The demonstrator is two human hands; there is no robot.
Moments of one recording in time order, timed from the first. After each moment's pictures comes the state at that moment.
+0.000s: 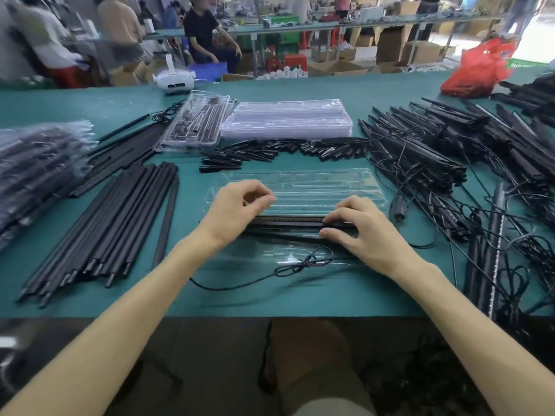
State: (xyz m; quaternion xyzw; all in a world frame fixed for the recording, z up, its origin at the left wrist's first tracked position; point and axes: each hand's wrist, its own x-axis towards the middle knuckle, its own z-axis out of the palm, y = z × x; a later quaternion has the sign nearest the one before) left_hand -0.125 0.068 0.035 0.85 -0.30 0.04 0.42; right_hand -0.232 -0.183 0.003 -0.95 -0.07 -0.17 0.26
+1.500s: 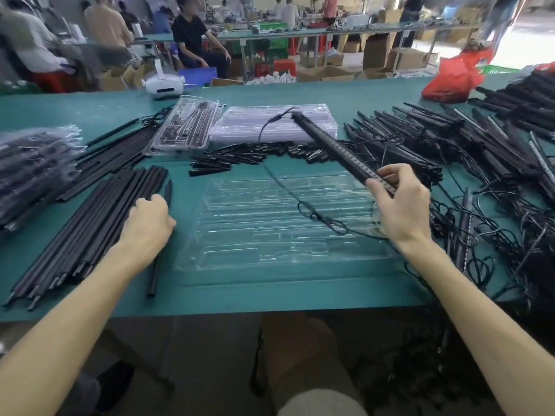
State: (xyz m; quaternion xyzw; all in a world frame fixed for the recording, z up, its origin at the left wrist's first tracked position) left_hand -0.107 0.154 0.024 0.99 -0.01 0.07 0.09; right_hand -0.241 -0.219 0.030 -0.84 0.14 -0.37 0.36
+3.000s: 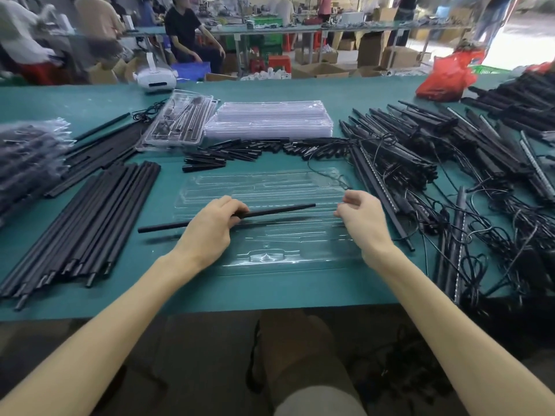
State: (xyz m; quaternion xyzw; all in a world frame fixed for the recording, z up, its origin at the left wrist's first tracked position) left_hand -0.142 0.084 0.004 0.90 -0.33 0.10 0.26; right_hand -0.222 -0.188 -0.004 -0.78 0.23 -0.19 0.55
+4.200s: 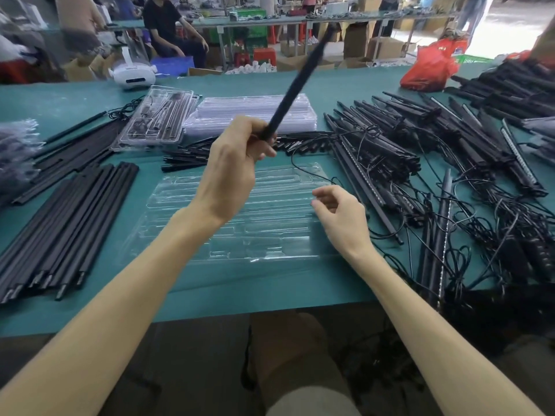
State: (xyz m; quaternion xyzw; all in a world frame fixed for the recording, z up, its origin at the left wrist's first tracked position) left_hand -0.147 0.002 0.086 0.76 -0.42 0.23 0.44; right_hand -0.225 -0.180 -0.007 -0.83 0.14 -0.27 0.46
